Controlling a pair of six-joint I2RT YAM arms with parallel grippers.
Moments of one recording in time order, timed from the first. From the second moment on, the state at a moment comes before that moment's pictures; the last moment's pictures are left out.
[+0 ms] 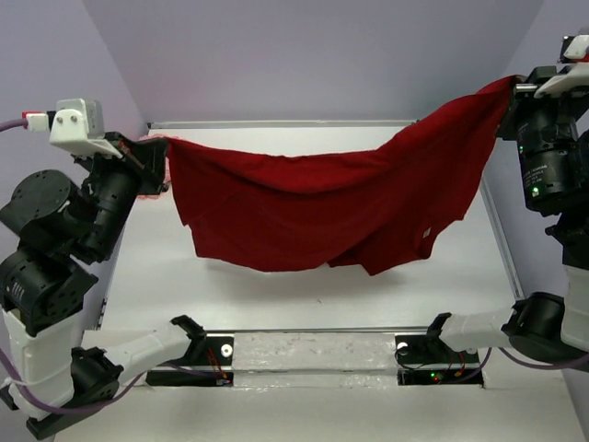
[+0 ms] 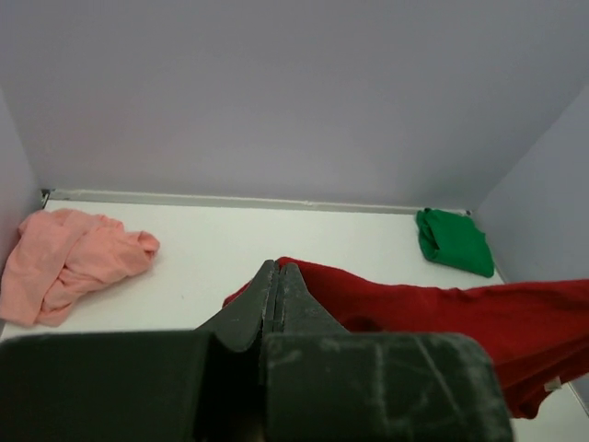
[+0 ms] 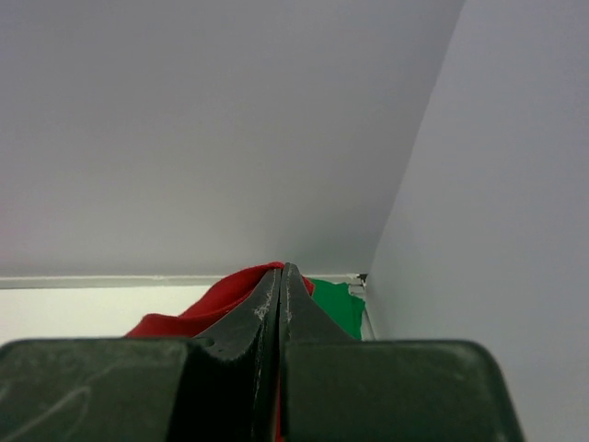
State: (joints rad) left arm -0.65 0.98 1.94 -0.89 -0.47 -0.24; right arm 0.88 1.28 2.34 -0.69 0.97 -0.42
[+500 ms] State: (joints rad) left arm -0.53 0.93 2.25 -0.75 -0.33 -0.20; right arm 0.88 1.25 2.51 -0.54 0.84 -0.48
